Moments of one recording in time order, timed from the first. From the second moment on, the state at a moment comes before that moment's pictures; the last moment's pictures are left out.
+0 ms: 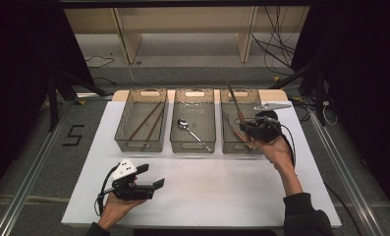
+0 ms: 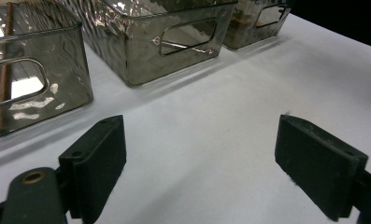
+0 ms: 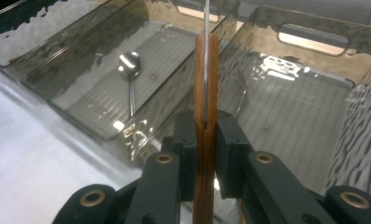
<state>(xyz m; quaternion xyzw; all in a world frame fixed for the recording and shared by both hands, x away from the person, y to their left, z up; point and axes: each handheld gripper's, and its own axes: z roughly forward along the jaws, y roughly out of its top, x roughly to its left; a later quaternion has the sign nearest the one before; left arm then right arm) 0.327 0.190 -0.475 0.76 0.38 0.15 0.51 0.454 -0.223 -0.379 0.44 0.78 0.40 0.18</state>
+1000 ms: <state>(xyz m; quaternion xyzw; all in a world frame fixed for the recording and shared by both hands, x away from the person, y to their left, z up) 0.323 0.196 -0.473 0.75 0.39 0.16 0.52 0.503 -0.234 -0.407 0.51 0.78 0.31 0.20</state>
